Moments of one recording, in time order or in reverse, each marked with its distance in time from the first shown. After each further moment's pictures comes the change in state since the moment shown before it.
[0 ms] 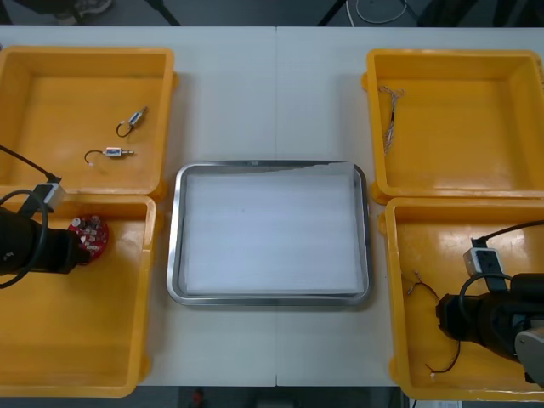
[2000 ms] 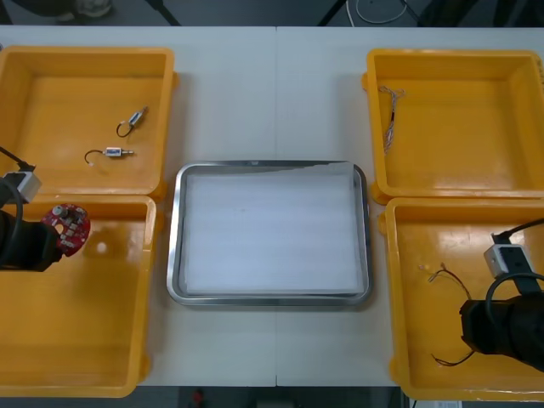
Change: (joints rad) right arm 0.038 -0.026 -0.149 -0.294 -0.134 0.305 0.000; left arm 0.018 0.000 0.138 -0.214 -0.016 0.251 0.117
